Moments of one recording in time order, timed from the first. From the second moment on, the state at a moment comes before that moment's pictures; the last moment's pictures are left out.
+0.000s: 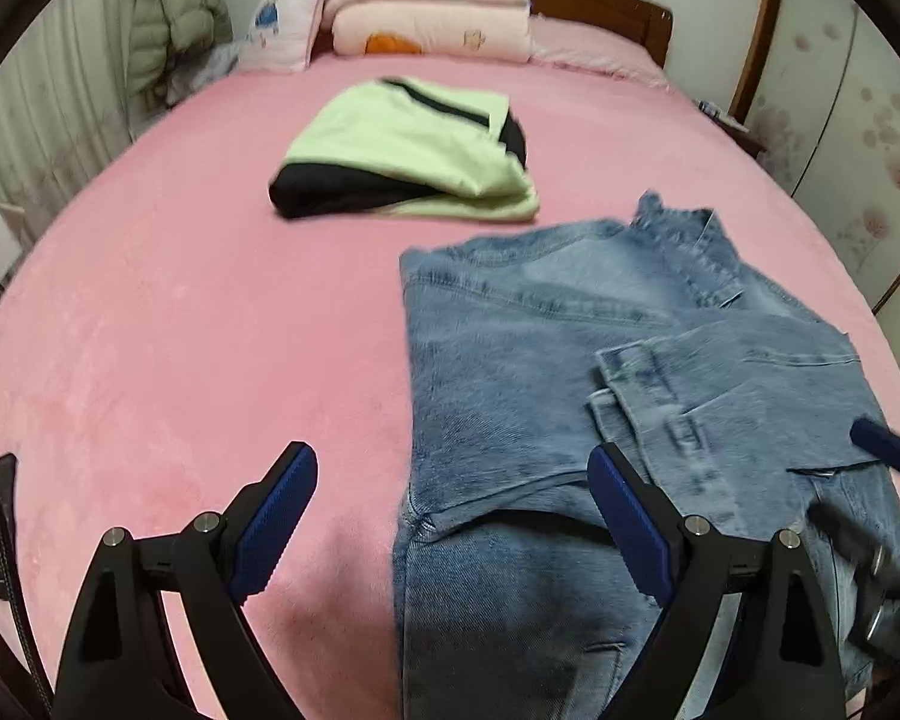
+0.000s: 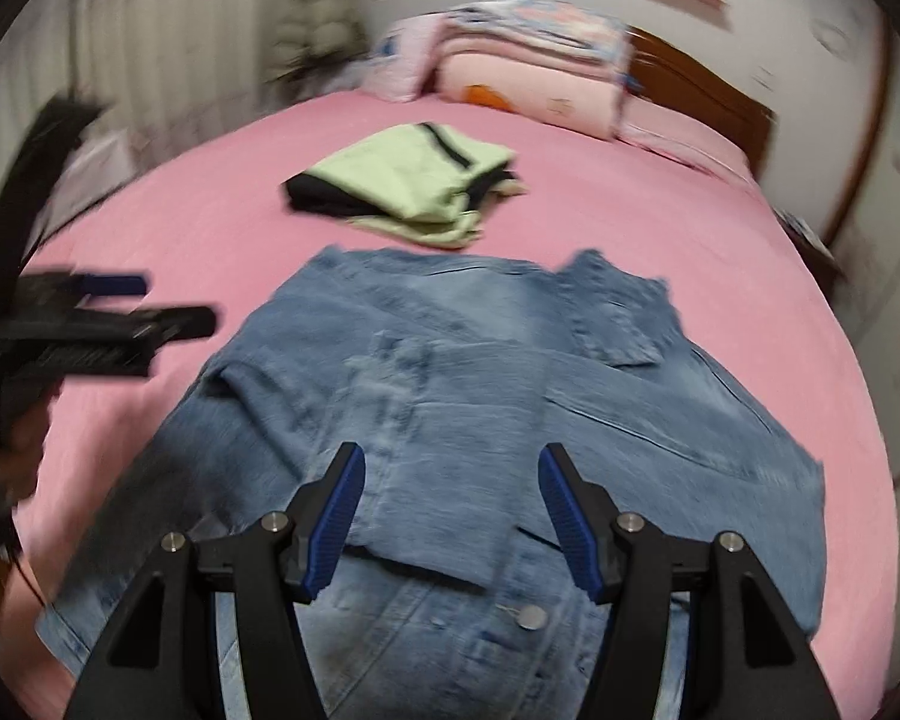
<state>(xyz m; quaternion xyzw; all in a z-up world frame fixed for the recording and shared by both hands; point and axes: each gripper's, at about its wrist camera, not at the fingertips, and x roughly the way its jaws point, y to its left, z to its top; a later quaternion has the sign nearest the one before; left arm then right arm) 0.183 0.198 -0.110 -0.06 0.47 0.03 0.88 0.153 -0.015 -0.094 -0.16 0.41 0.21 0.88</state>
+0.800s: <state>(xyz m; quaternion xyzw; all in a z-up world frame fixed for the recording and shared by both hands) 0.265 0.196 -0.173 -0.06 0.54 0.02 0.84 0.145 0.026 -0.143 -0.35 0.33 0.20 0.85</state>
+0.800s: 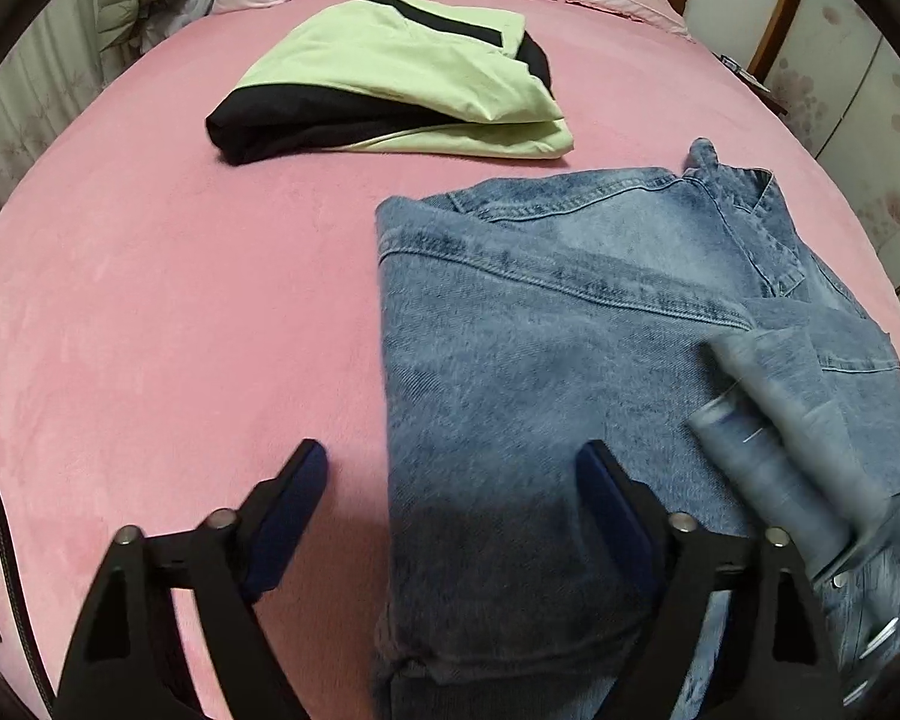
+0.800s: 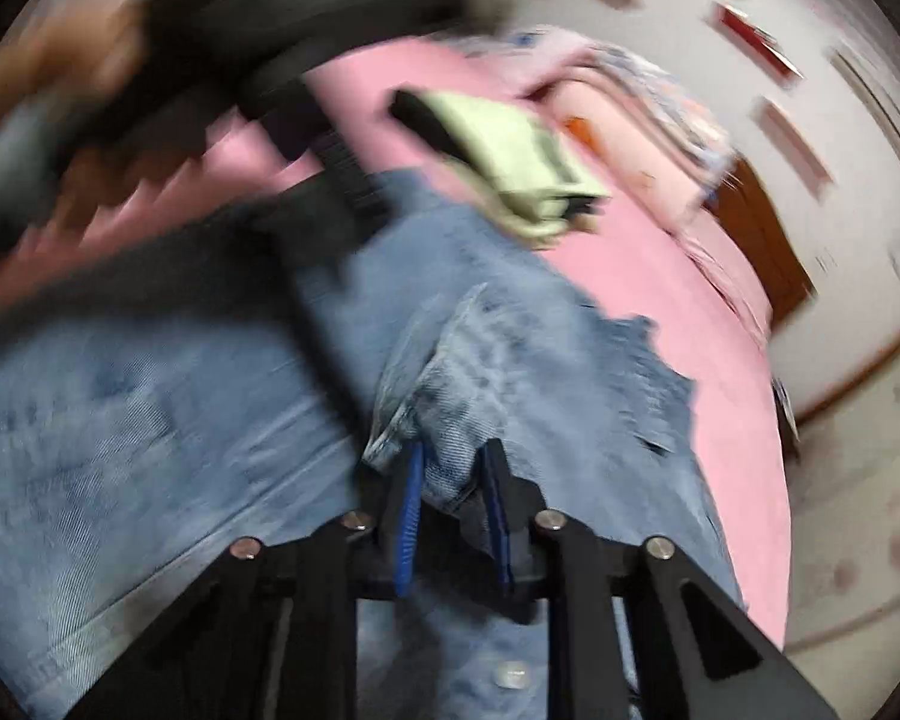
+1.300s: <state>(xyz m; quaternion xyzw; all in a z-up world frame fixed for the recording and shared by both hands) 0.278 0.170 -0.182 -0.01 0.54 0.02 0.84 0.205 -0.224 -0.151 0.08 0.52 -0.03 0.85</state>
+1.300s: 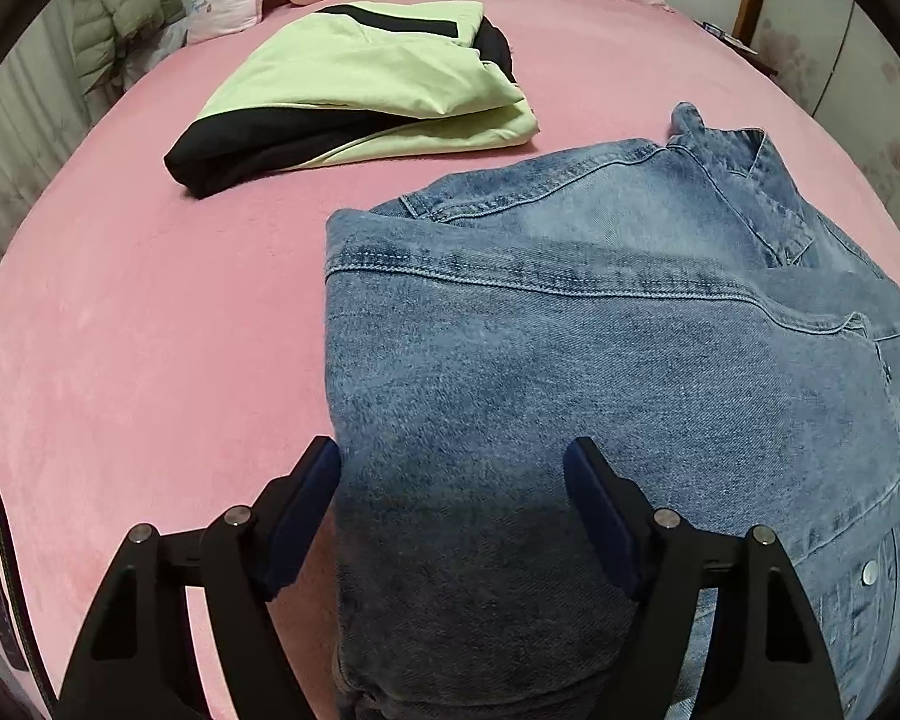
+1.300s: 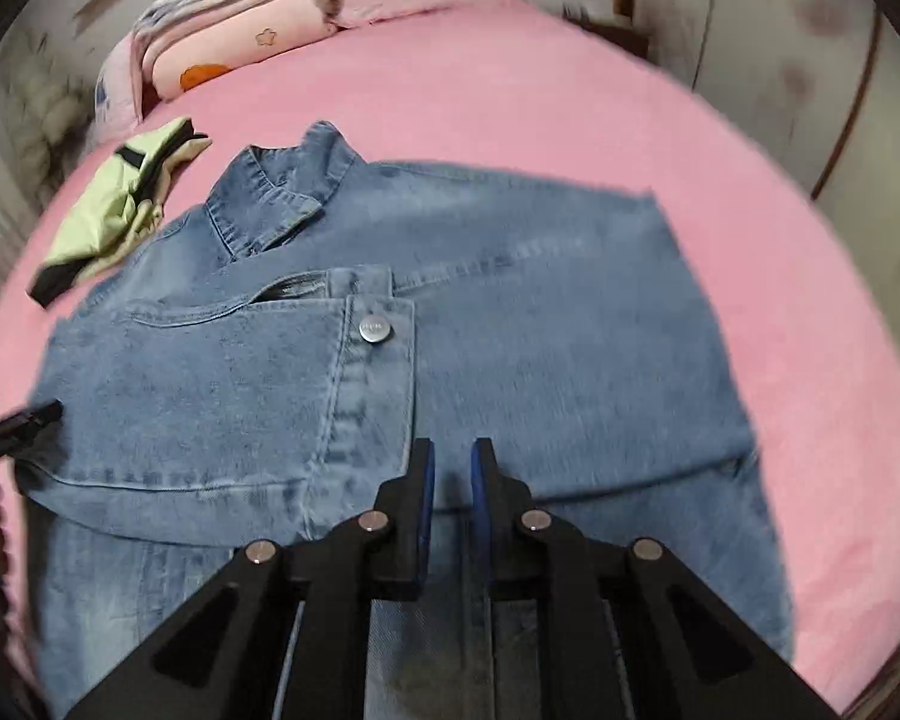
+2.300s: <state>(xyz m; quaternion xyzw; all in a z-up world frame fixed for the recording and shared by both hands) 0.324 0.177 -0.170 -0.05 0.50 0.03 0.86 0.314 -0.174 -0.176 -0.01 0.49 0.10 0.87</state>
